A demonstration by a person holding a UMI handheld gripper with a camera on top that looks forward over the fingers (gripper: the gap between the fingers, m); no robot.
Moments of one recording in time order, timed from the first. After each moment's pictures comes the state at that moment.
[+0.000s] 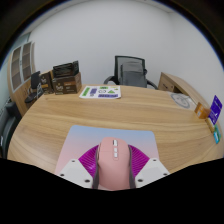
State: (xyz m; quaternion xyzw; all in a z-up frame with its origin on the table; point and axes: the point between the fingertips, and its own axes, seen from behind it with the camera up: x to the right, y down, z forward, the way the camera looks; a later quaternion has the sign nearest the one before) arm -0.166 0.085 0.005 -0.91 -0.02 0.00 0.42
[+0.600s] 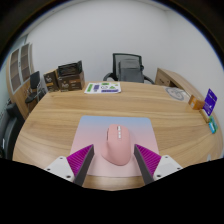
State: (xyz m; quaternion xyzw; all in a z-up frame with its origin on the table) arm -0.182 0.016 0.026 -0.92 0.00 0.00 0.40
